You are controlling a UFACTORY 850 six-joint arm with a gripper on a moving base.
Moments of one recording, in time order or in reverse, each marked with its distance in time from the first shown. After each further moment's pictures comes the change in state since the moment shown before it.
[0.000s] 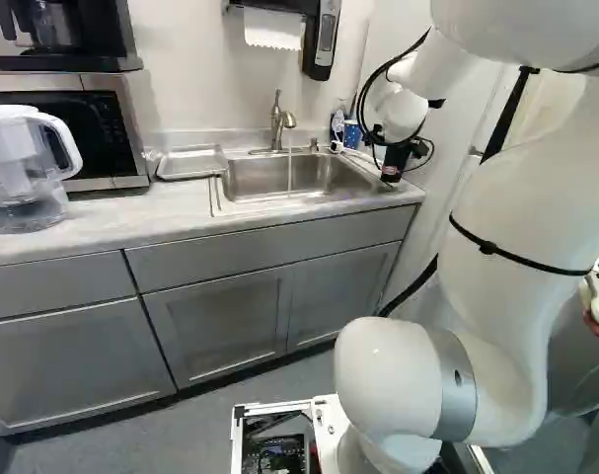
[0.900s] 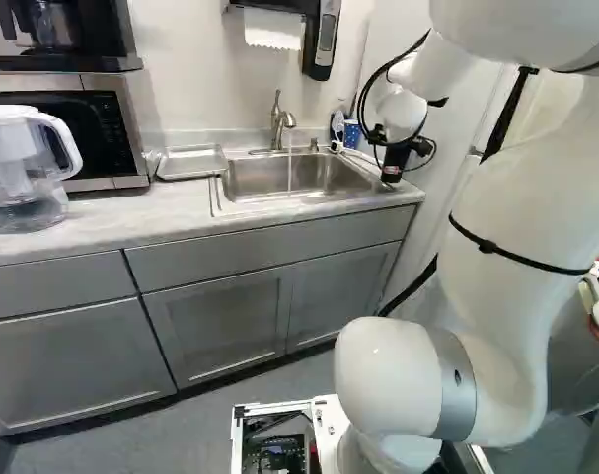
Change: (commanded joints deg) arm 0.1 -0.4 0.2 0.0 1.5 0.0
